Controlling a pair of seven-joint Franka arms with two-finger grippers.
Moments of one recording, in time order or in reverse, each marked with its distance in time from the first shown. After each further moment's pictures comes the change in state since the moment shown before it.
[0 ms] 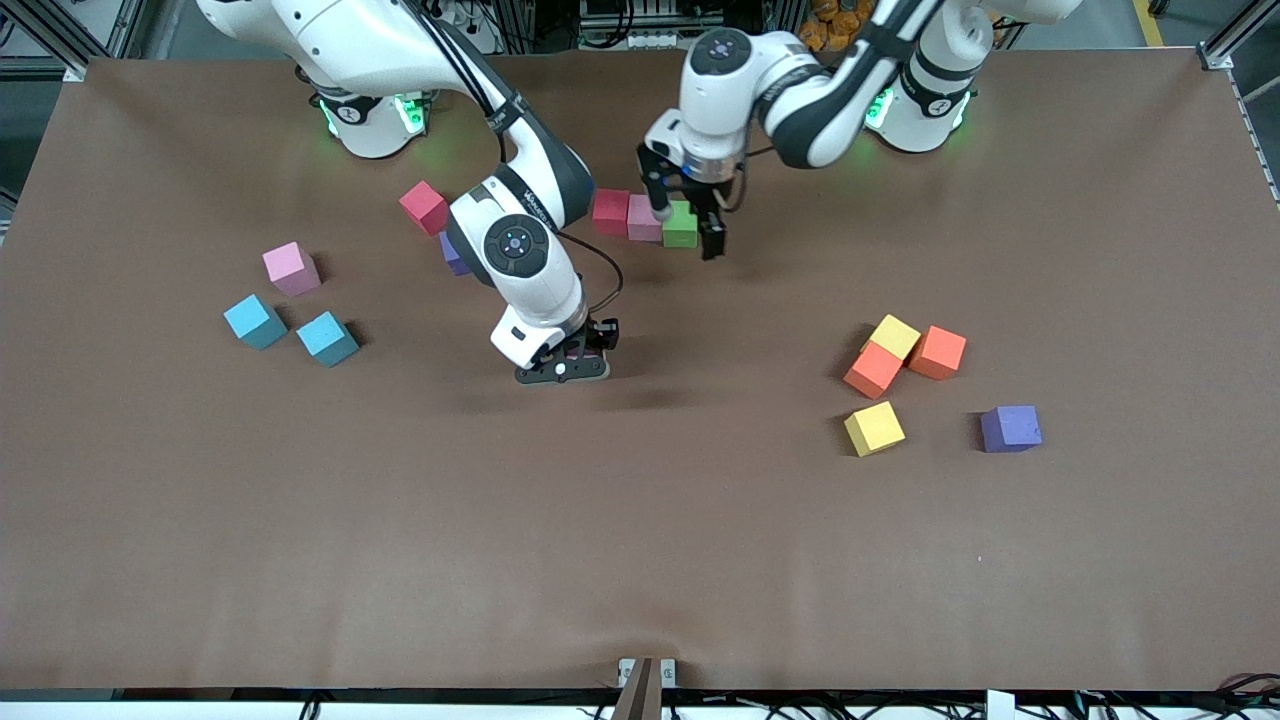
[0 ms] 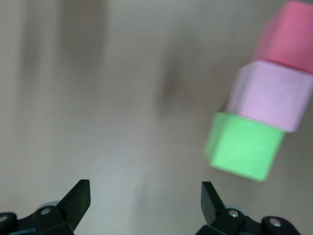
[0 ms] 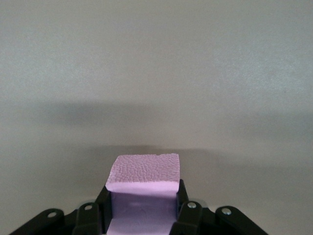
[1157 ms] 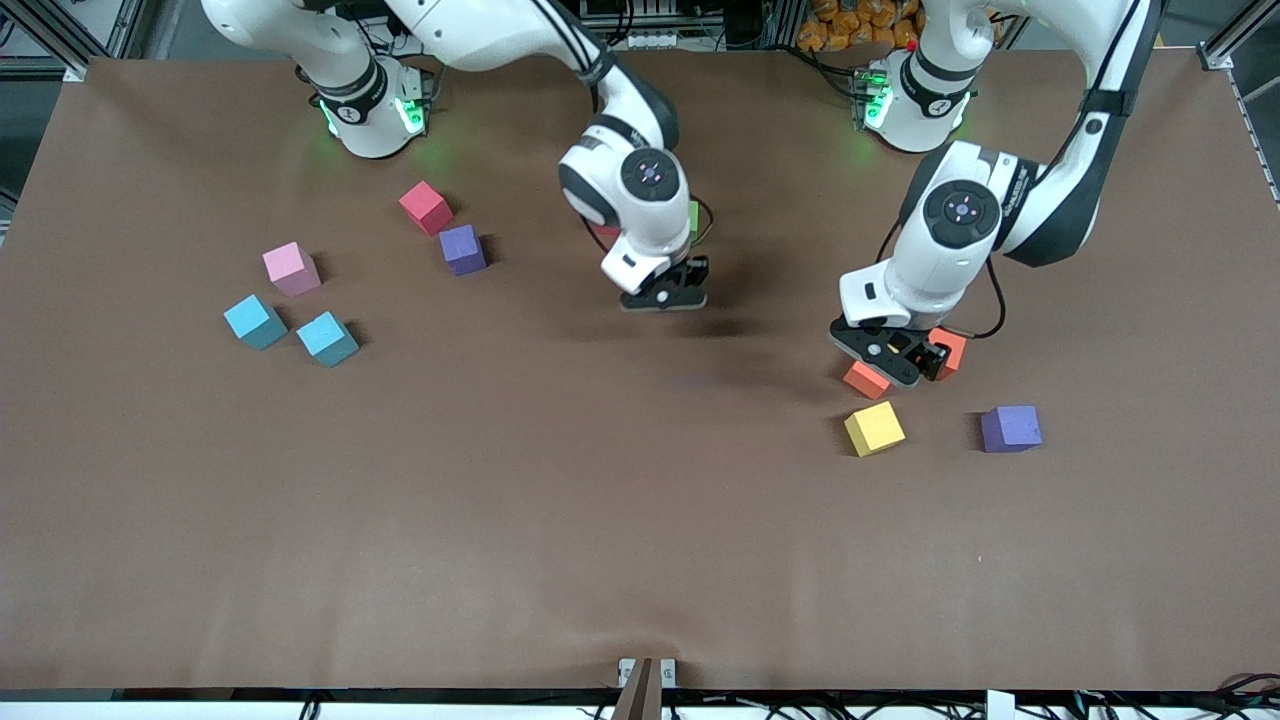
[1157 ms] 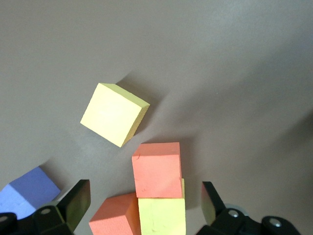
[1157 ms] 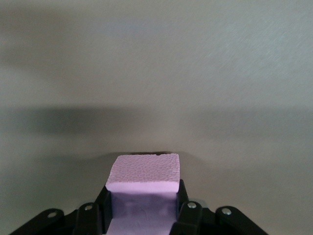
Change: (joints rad) left arm 0.173 0.071 0.368 0.161 -0.050 -0.094 0.044; right arm 0.300 0.109 -0.010 0.085 0.006 0.004 0.316
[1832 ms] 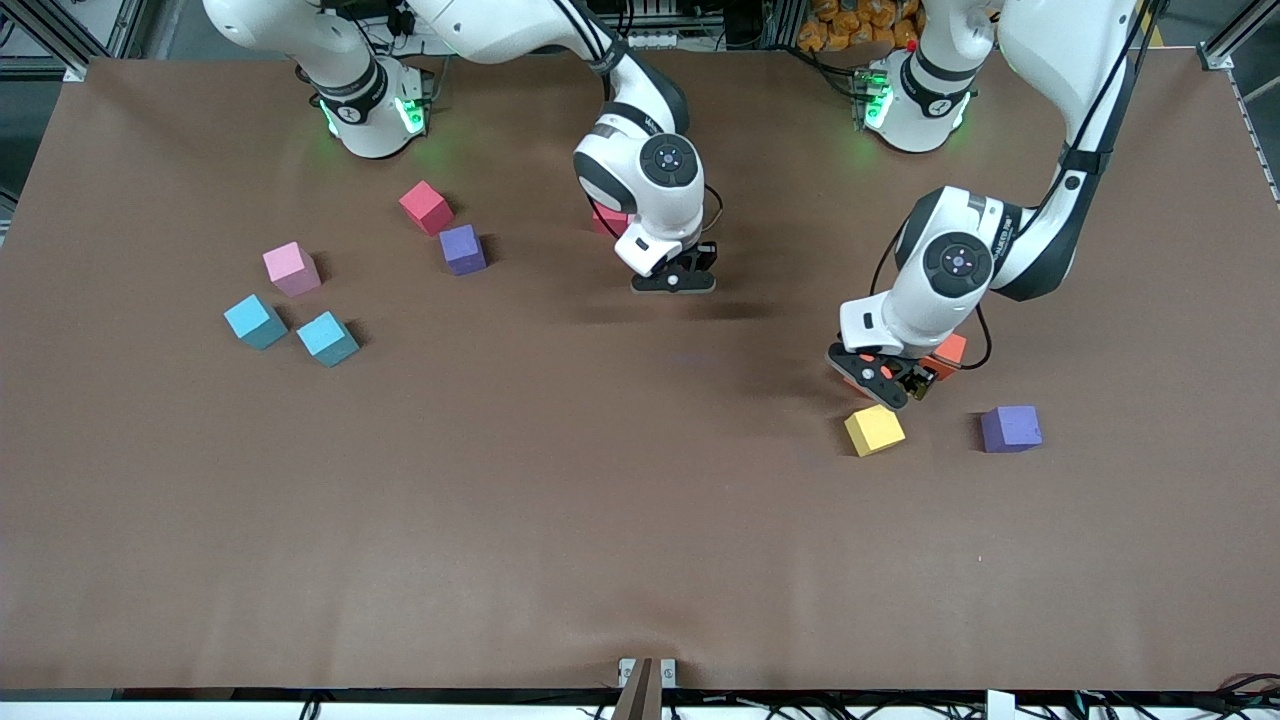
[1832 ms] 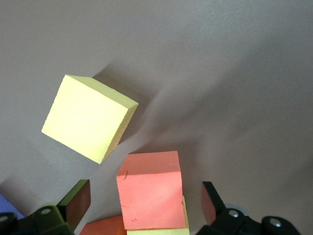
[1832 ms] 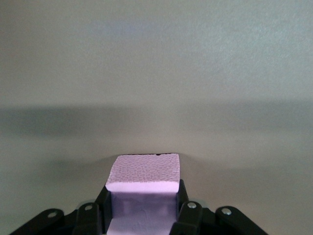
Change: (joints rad) left arm 0.000 0.118 0.038 0.001 -0.084 0.085 0.081; right arm 0.028 0.014 0.007 -0.006 0.000 -0.012 0.069
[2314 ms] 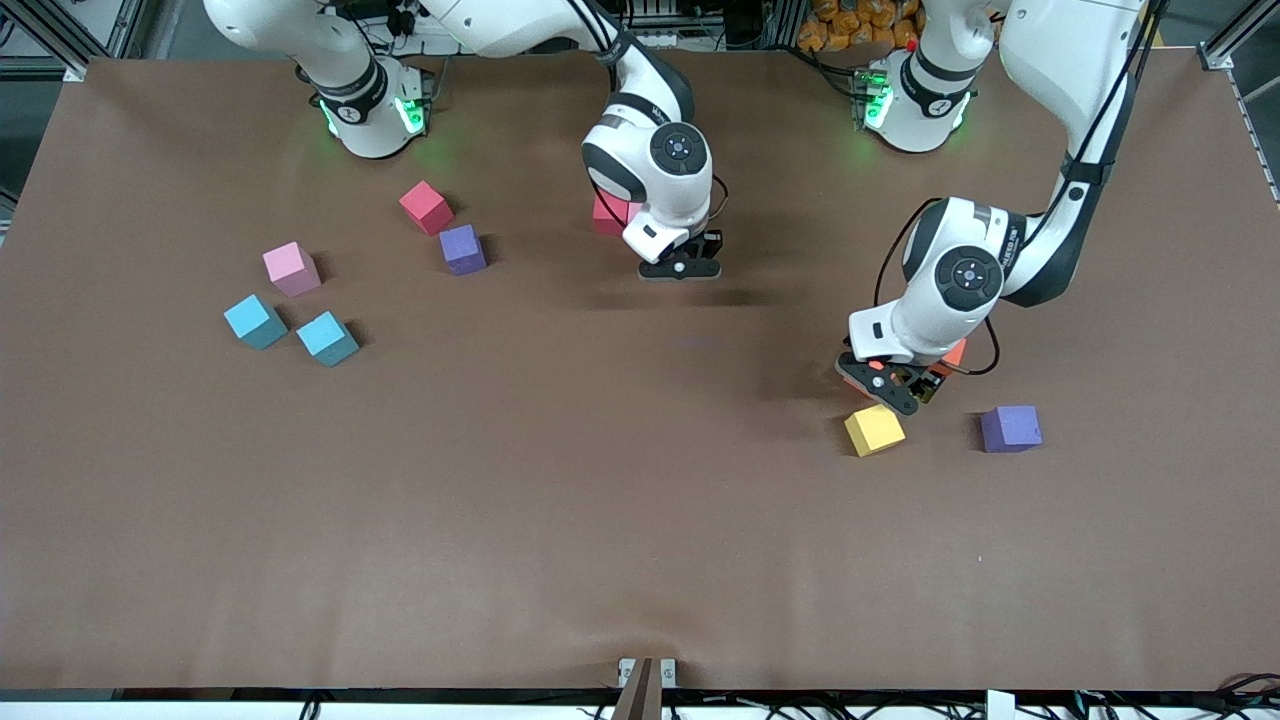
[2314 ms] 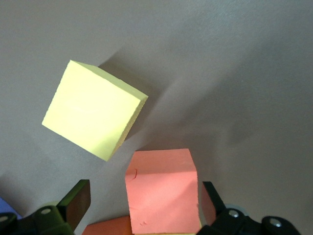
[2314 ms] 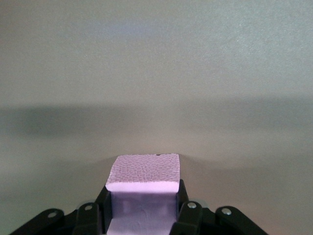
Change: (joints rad) left arm 0.000 0.035 0.027 -0.001 -0.009 0.028 0.017; right arm 0.018 0.001 0.015 -0.009 0.007 0.002 0.038
